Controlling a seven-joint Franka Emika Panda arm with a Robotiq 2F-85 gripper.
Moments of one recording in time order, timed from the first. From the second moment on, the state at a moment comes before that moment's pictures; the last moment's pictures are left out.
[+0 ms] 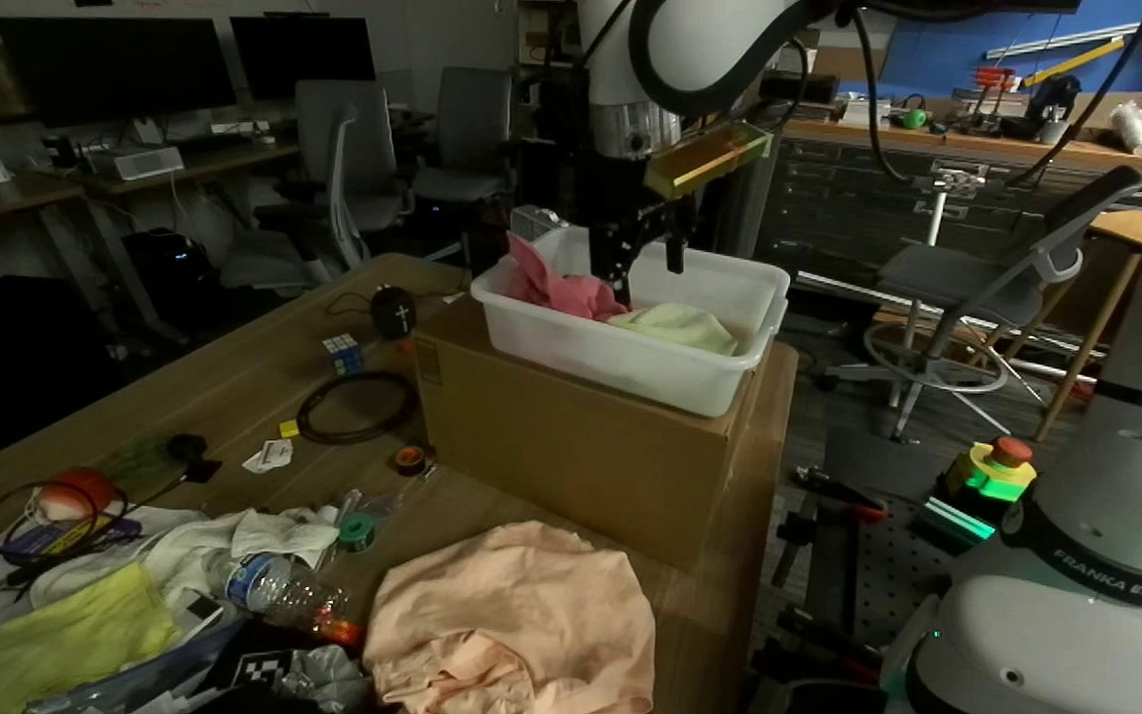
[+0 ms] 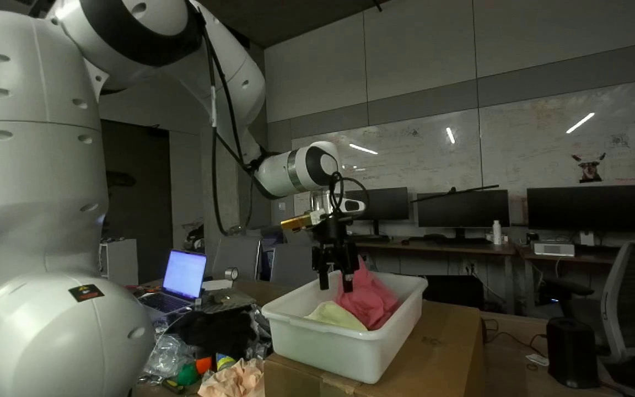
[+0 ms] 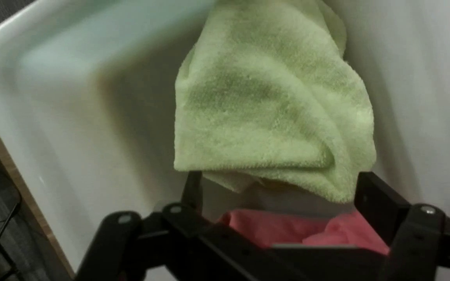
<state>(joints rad) -0.03 -0.07 0.01 -2.22 -0.18 2.01 0.44</state>
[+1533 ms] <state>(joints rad) -0.03 0.06 0.00 -2.20 -0.18 2.01 0.19</state>
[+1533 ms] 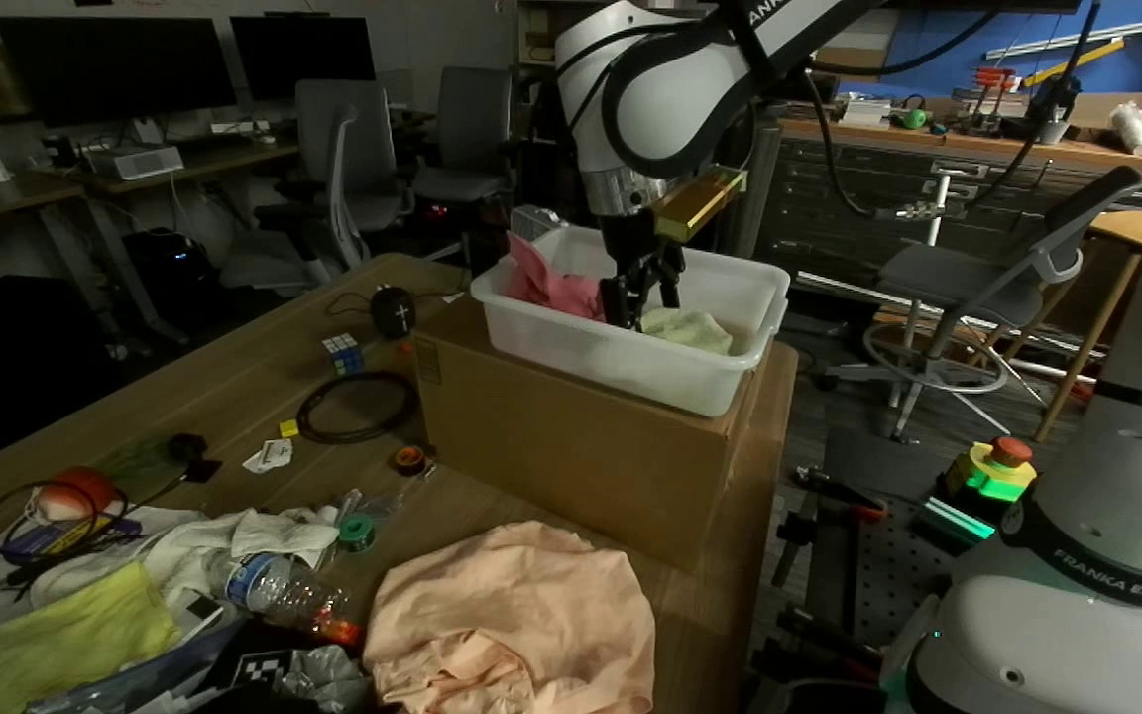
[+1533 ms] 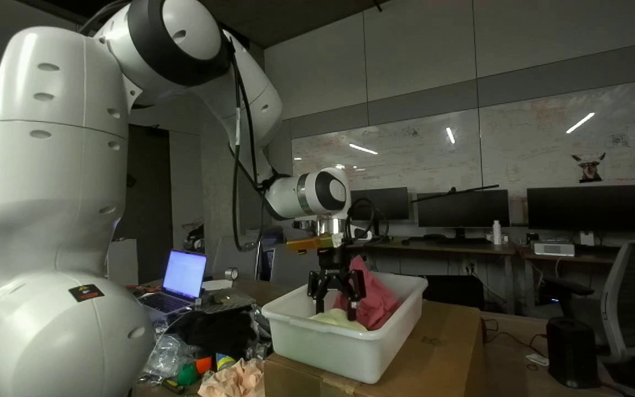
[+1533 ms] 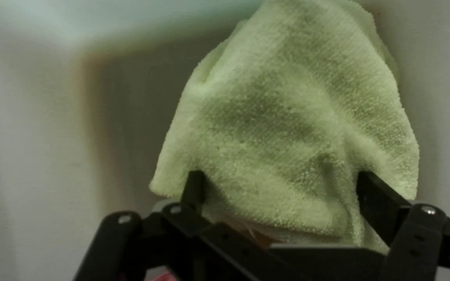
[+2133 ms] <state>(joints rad) -0.03 0.07 -0.01 -2.20 -0.18 2.03 0.19</state>
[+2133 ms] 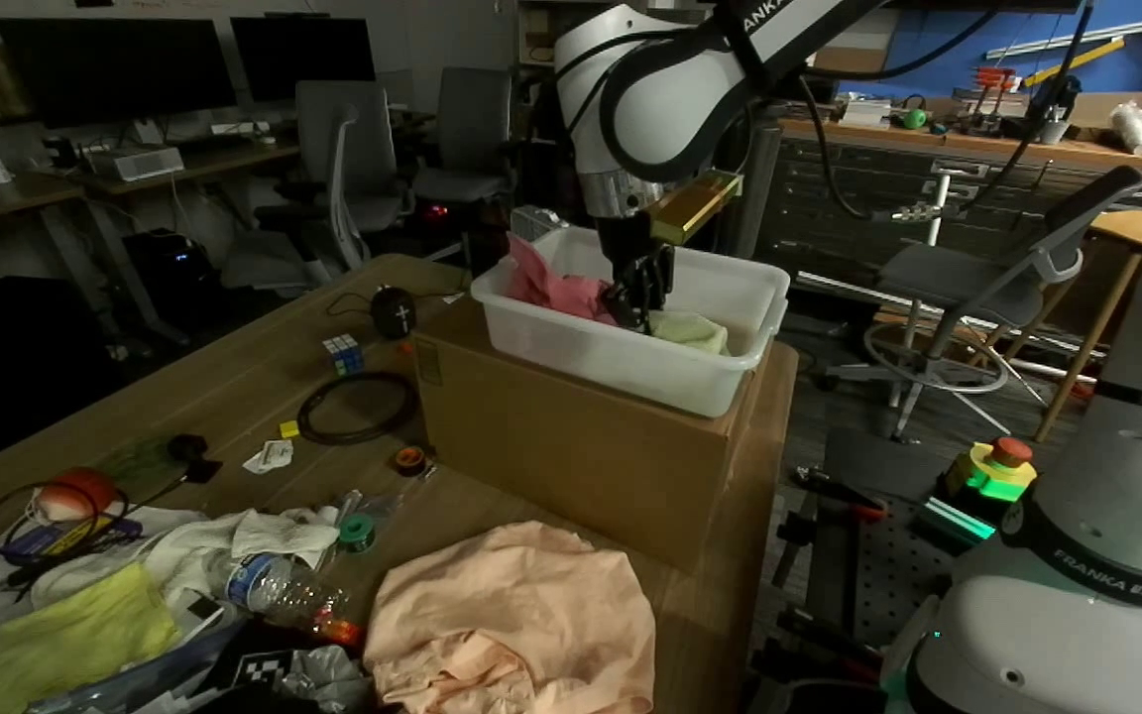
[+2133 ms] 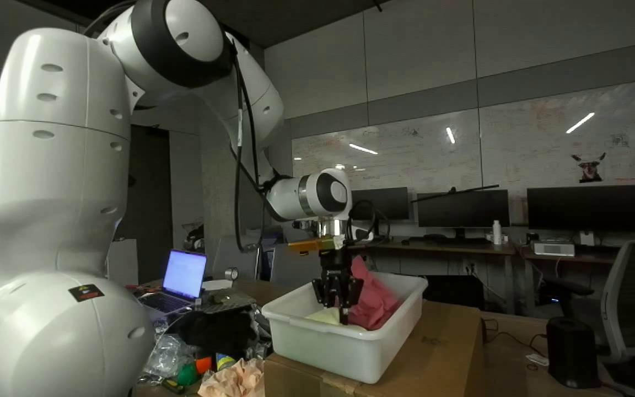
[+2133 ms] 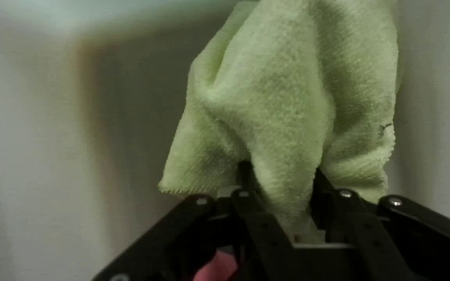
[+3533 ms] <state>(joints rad) -0.01 -0.44 0.09 -2.31 -0.13 2.20 0.47</state>
